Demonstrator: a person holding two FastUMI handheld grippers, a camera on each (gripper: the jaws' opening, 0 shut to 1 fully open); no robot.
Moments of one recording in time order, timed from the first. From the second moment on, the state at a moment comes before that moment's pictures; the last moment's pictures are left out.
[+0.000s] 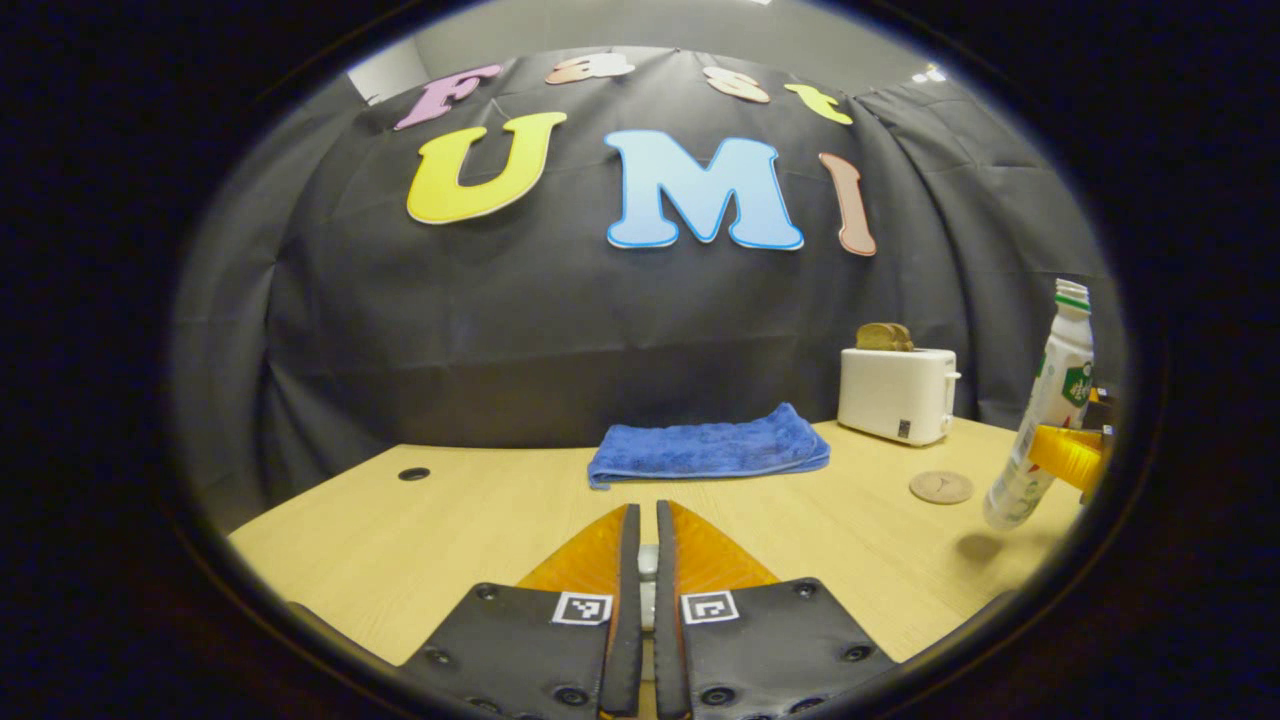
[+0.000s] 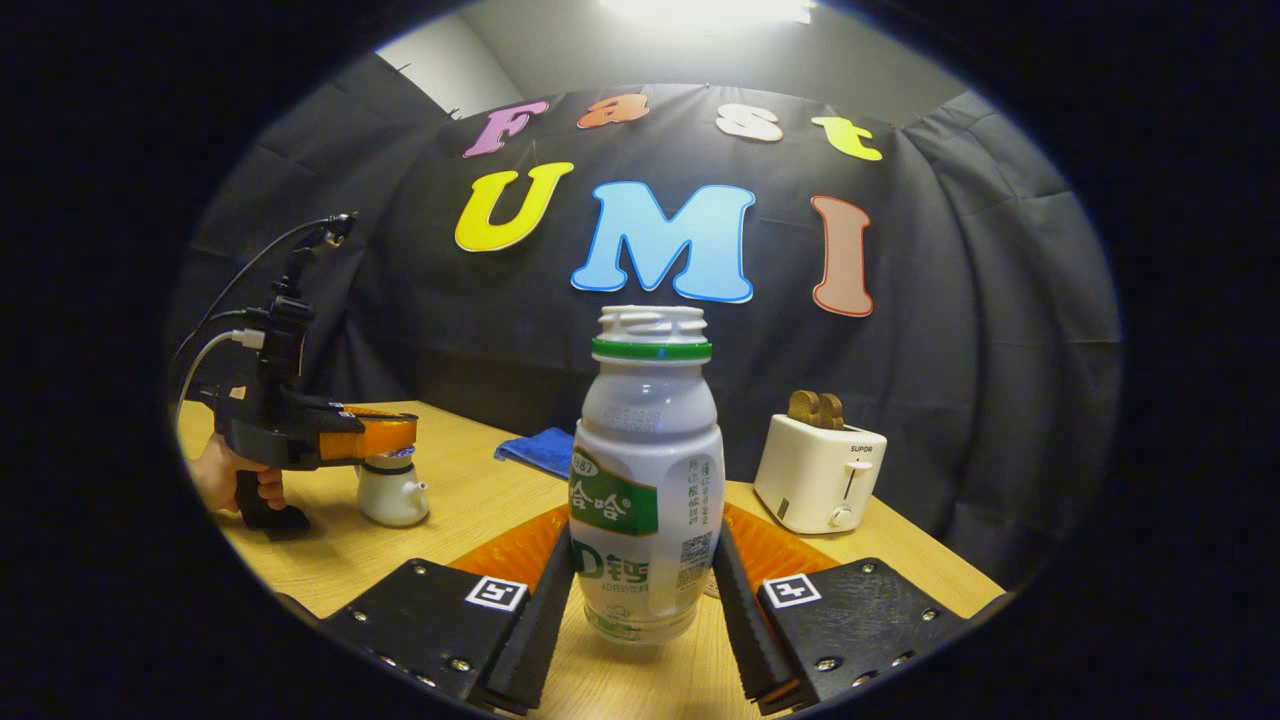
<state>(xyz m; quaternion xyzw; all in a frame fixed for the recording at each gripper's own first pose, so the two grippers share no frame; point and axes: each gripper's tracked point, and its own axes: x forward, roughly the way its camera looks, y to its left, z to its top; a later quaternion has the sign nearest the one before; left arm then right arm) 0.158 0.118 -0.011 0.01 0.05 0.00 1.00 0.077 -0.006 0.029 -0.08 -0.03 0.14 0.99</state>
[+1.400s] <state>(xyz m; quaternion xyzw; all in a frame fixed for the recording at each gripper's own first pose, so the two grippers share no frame) 0.117 0.129 0.038 -0.01 -0.04 0.00 1.00 0.096 -0.023 0.035 -0.06 -0.01 0.14 0.99</state>
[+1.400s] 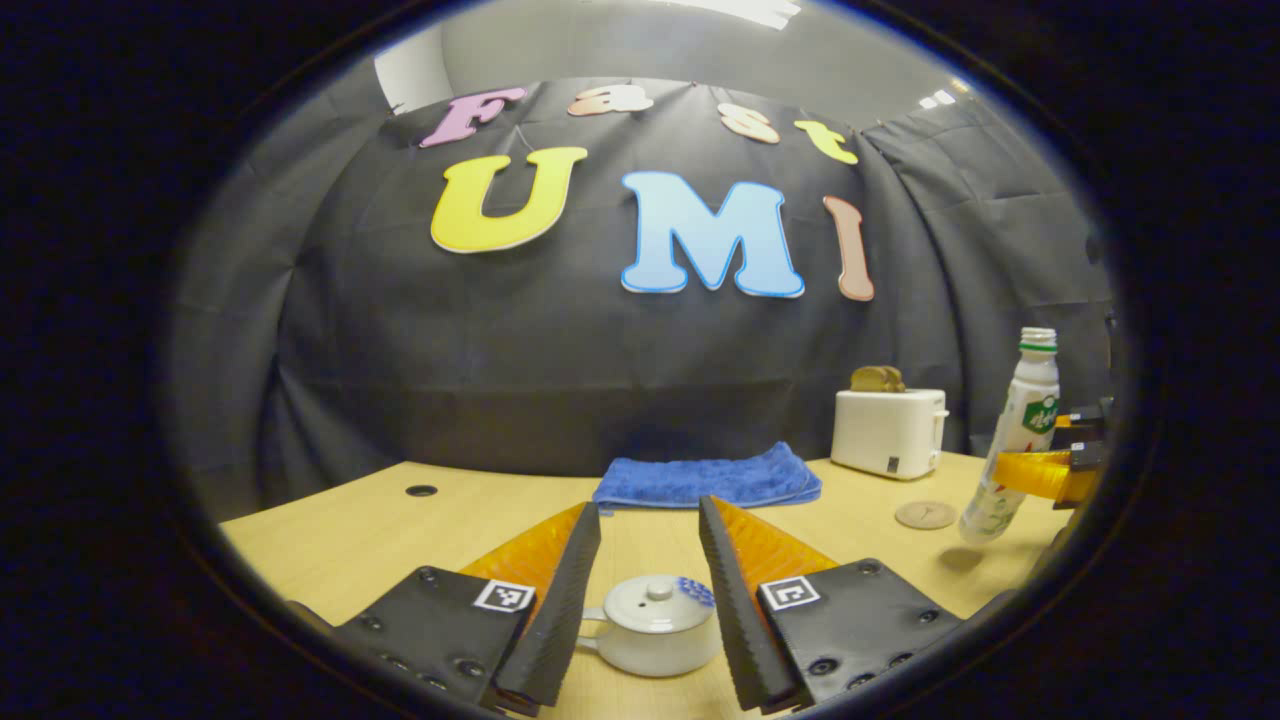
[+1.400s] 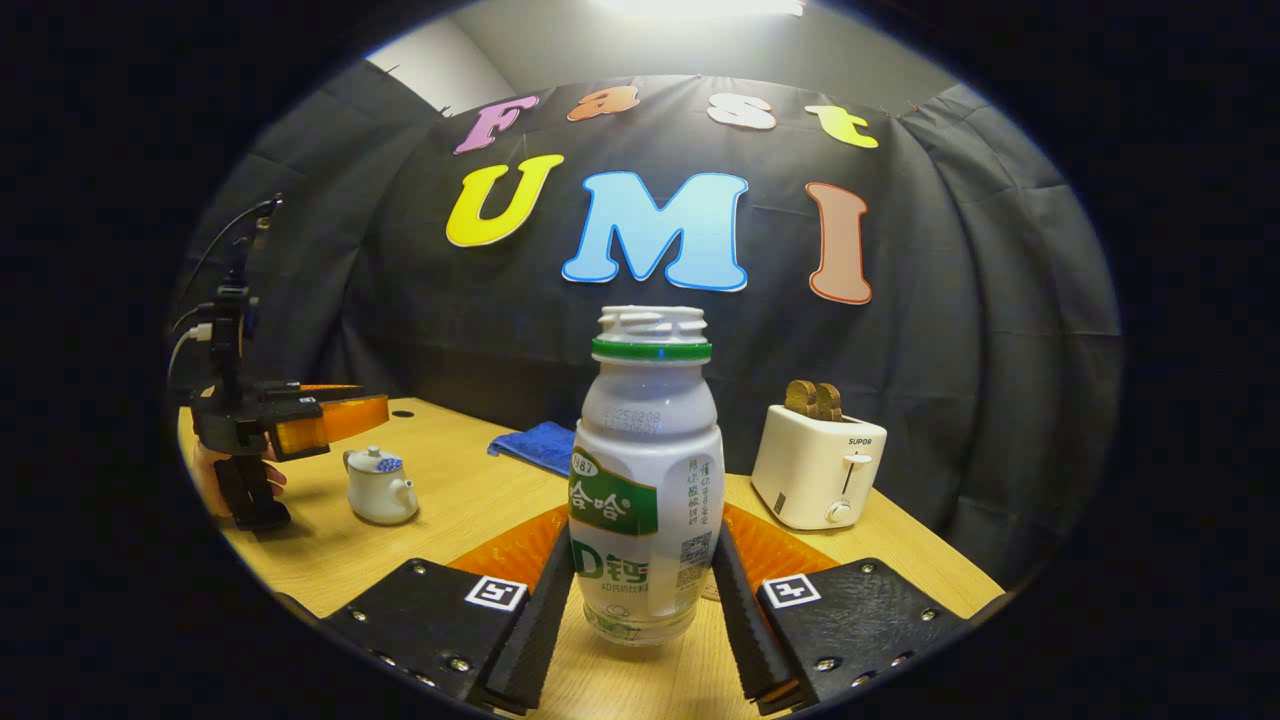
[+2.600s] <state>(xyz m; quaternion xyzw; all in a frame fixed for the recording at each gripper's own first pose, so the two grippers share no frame) 0.095 0.133 0.075 -0.05 -0.10 -0.02 0.99 0.222 -0.082 -0.003 -0.03 0.07 0.02 1.00</state>
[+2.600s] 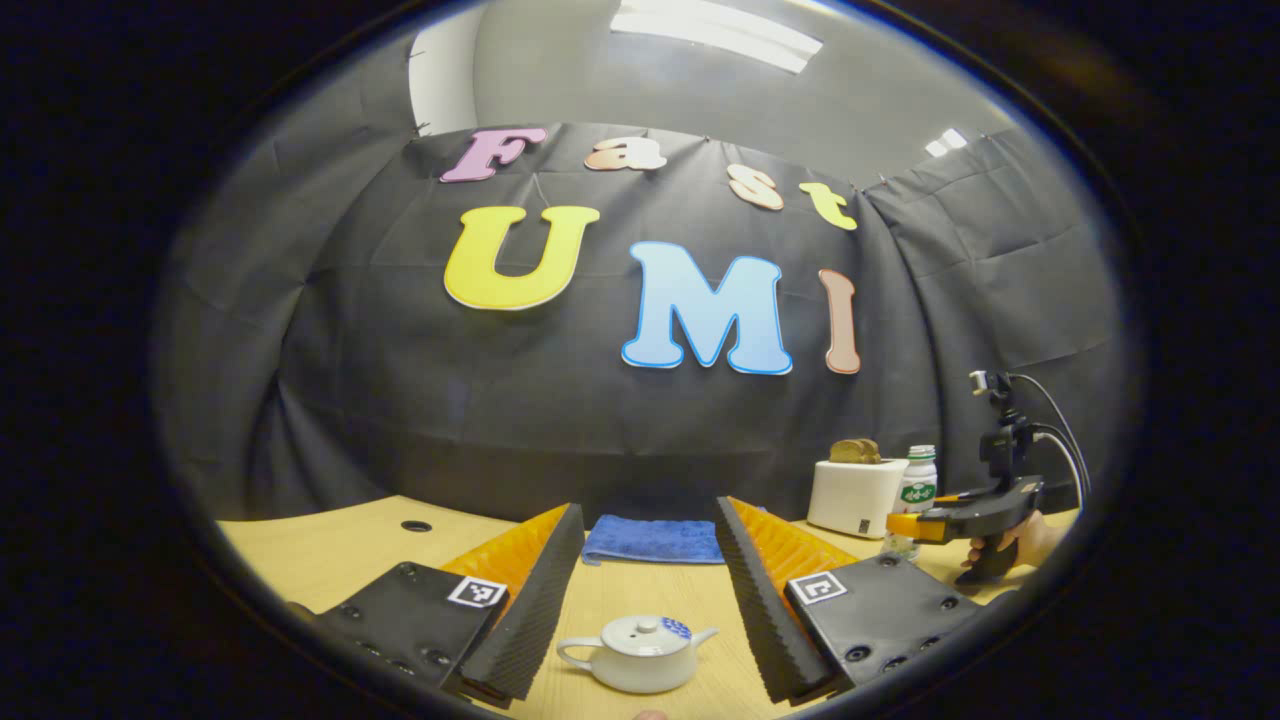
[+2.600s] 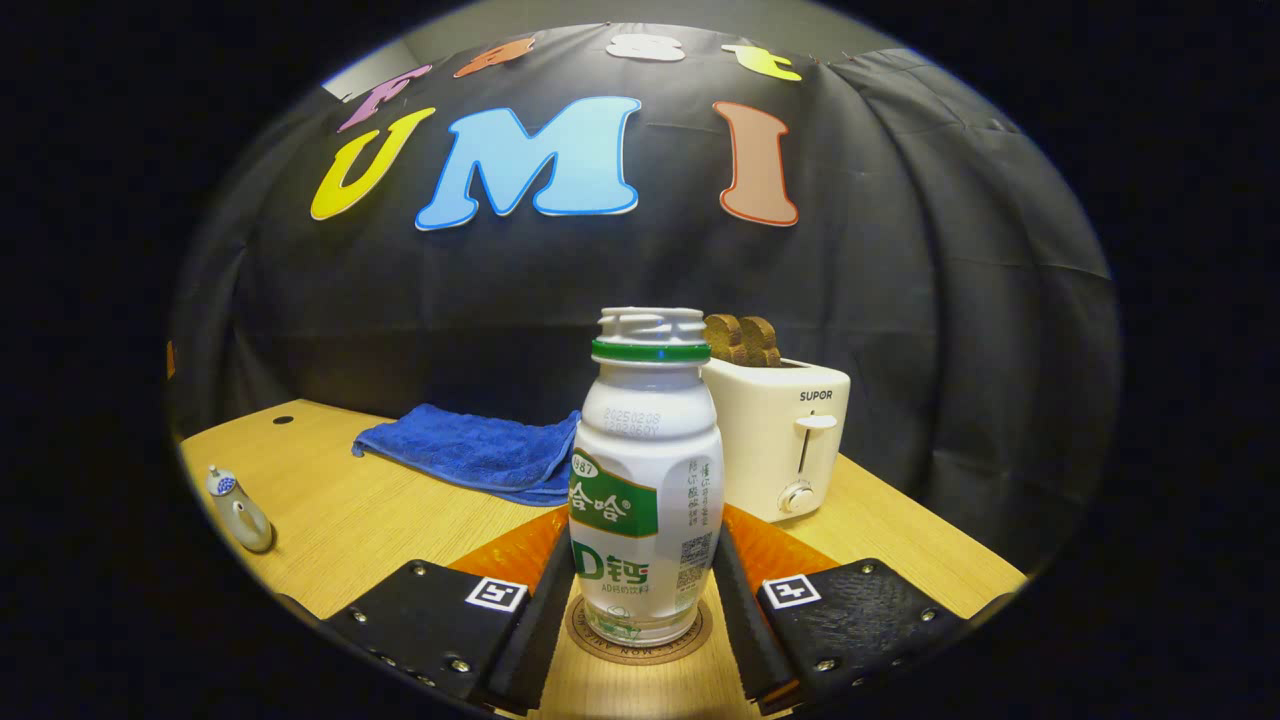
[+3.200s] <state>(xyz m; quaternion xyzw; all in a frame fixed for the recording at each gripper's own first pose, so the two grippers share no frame) 0.098 0.127 0.069 -0.04 -0.09 -0.03 0.99 0.209 -0.089 0.027 -0.02 0.04 0.00 1.00</state>
